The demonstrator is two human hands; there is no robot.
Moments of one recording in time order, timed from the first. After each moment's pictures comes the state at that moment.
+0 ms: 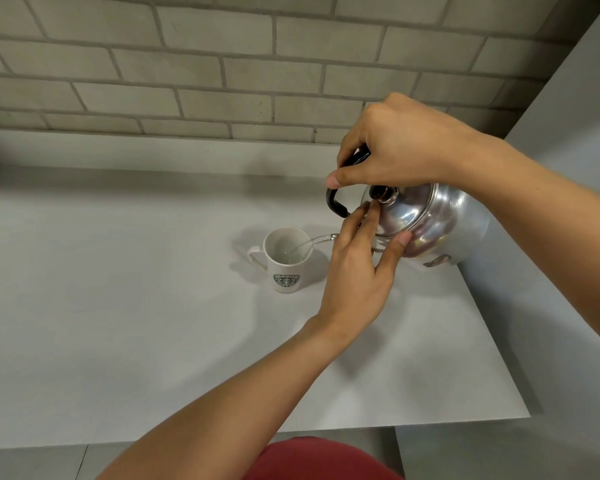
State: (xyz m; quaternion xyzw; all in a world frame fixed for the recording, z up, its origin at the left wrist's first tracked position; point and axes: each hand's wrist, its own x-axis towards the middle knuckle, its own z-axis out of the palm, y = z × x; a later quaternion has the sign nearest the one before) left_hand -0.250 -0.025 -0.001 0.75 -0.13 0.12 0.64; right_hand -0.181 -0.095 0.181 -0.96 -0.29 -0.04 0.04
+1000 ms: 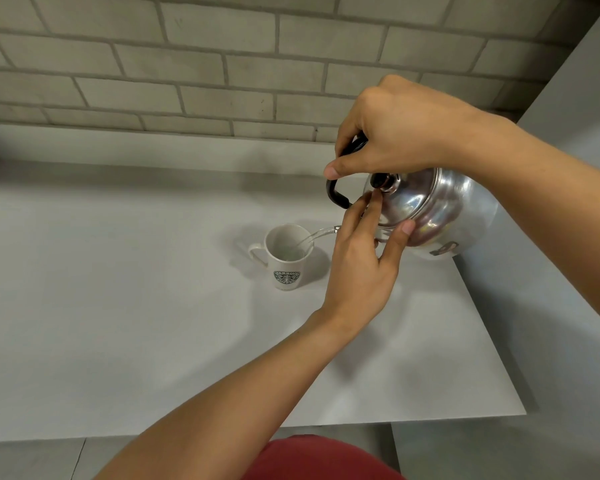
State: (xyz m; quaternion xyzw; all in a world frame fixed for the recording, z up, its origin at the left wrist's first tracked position) left_hand -0.252 -0.026 0.012 0.73 -0.13 0.14 0.65; right_hand -0.182 -0.086 0.196 -0.95 -0.30 -0.04 0.01
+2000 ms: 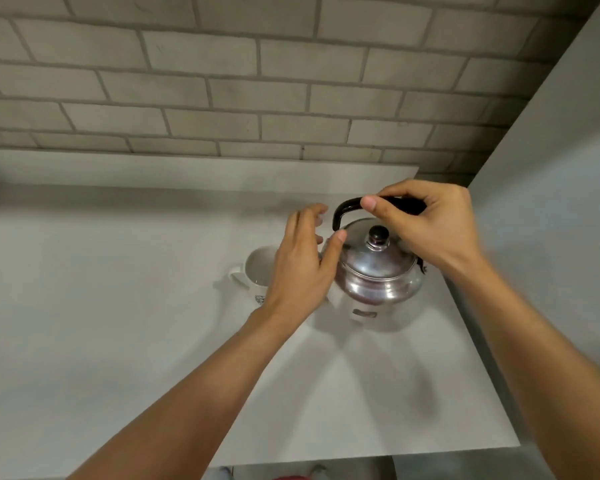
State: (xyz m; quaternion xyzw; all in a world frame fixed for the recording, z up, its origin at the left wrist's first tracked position) left_hand -0.211 0.012 0.008 0.83 -0.12 0.16 0.52; right_hand -0.198 -0.180 0.086 -0.88 -0.12 -0.24 0.39
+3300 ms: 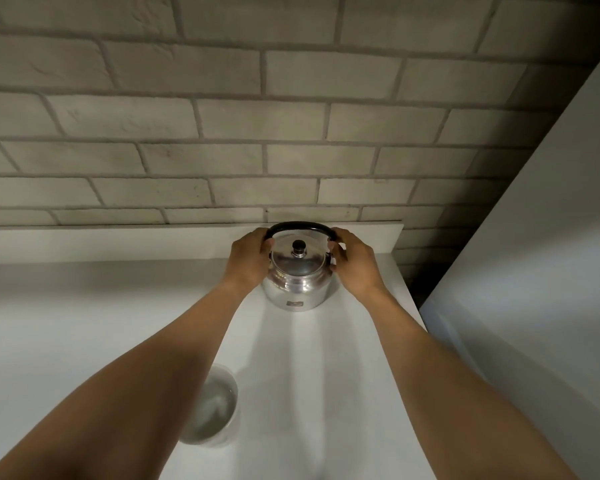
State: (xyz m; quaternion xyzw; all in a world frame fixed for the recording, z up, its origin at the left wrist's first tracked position) left_hand 0.049 0.003 -0.031 0.87 0.00 0.01 0.49; right_hand 0.031 -0.210 -0.044 -0.87 0.03 -0.09 0.48
